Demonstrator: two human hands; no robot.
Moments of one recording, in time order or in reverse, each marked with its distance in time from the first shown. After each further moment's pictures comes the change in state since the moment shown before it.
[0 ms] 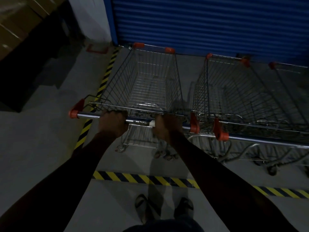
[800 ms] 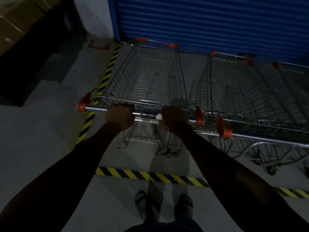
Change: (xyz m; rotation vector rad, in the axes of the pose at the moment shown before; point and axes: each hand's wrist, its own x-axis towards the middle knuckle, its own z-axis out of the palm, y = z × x) left_hand 0.007 0.002 0.003 -0.007 0.012 0.076; right_hand 0.007 0.006 -0.010 -0.161 0.013 -0.056
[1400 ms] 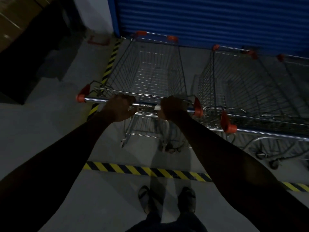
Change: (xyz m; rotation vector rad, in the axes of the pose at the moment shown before) left_hand 0.015 -0.030 -0.006 -0.168 -0.061 0.171; right_hand 0.024 -0.013 -0.011 -0.003 -0.073 0.031
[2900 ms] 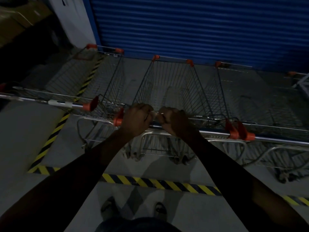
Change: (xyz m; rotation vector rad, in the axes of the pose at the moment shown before) left_hand 0.102 0.475 0.014 -0.294 0.314 -0.024; right_hand -0.180 0.396 0.008 0.252 0.377 -0.194
